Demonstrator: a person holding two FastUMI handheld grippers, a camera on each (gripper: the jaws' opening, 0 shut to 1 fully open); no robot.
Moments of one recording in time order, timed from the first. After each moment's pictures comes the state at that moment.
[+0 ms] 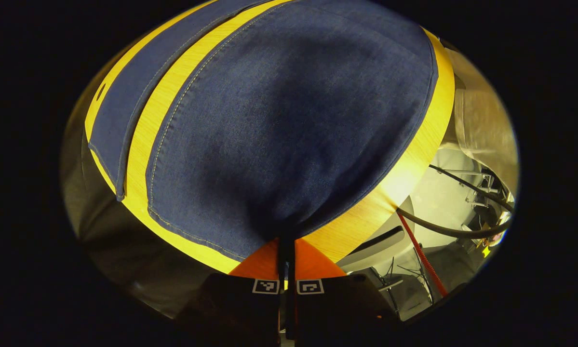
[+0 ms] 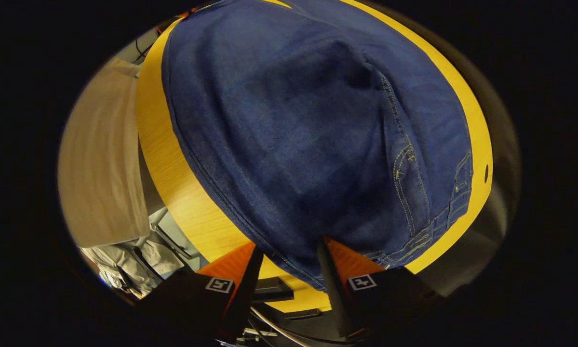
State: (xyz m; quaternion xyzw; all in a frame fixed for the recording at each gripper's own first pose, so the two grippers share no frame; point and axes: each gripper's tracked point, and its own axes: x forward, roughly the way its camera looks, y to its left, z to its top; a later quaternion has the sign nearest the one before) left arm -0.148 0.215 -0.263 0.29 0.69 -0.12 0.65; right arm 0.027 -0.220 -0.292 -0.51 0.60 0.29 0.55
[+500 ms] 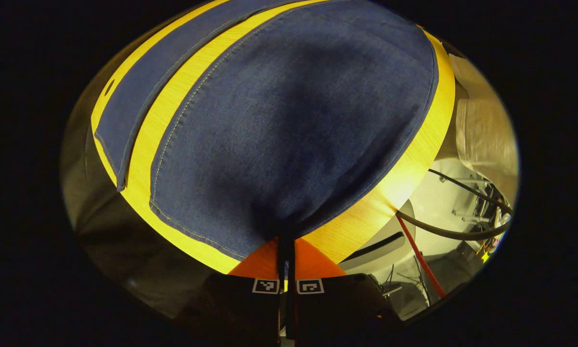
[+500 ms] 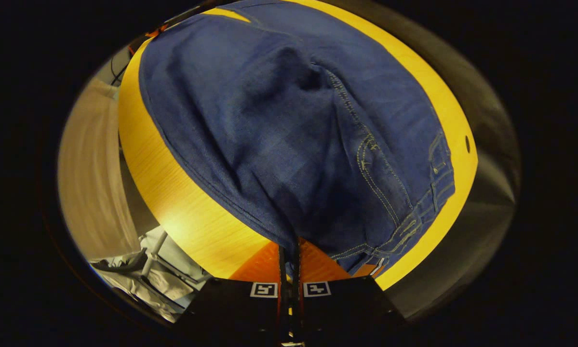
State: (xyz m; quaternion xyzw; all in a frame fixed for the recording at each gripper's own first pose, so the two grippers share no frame) left arm -0.147 0.215 -0.266 0.28 0.66 -0.10 0.69; right arm 0.044 -0.216 -0.285 -0.47 0.56 0.22 0.65
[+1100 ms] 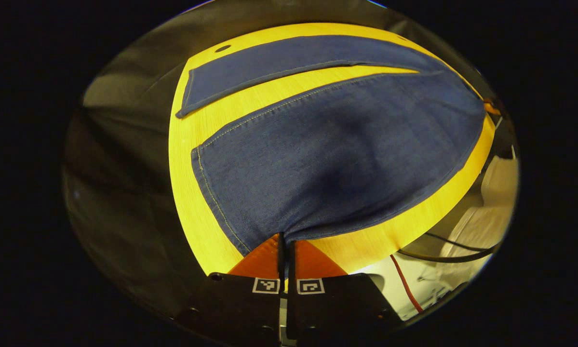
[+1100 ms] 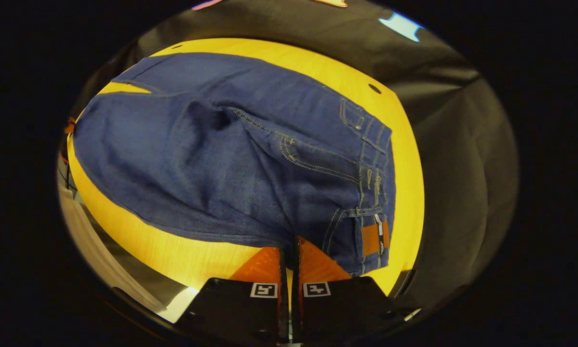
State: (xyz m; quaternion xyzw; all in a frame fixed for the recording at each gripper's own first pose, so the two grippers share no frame) left arm -0.139 0.202 -0.265 0.06 0.52 0.06 0.85; right arm 0.057 -0.217 -0.267 -0.28 0.48 0.00 0.83
